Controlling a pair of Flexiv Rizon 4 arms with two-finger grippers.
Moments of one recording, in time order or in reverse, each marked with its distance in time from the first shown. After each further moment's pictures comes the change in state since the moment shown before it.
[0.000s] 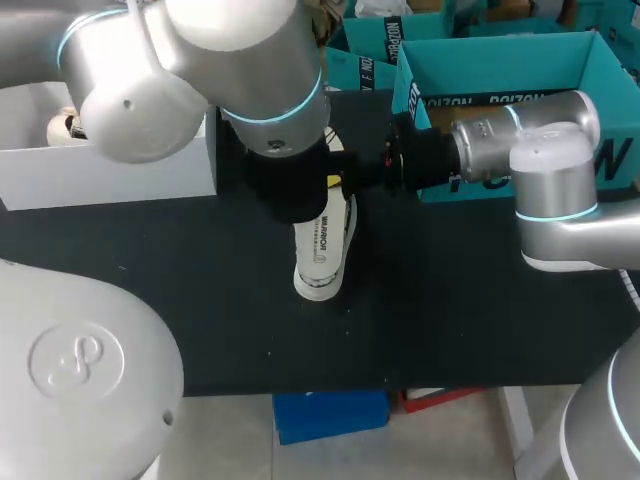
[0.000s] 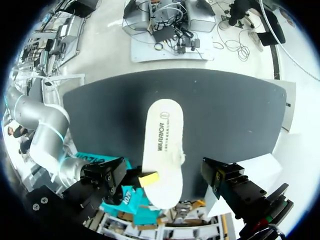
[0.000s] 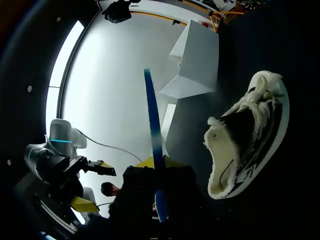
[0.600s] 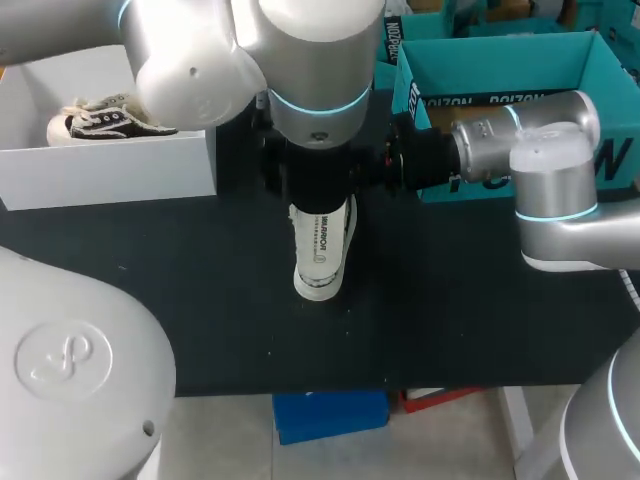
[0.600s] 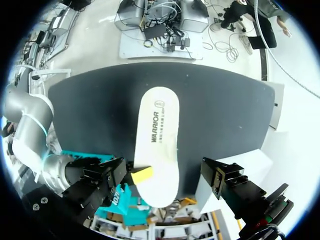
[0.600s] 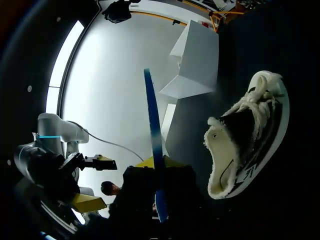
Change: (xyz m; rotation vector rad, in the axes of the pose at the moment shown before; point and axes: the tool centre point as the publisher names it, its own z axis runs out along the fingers) left arm -0.001 0.023 0.016 -0.014 0.144 -0.001; right arm 0.000 0.000 0.000 0.000 0.000 0.000
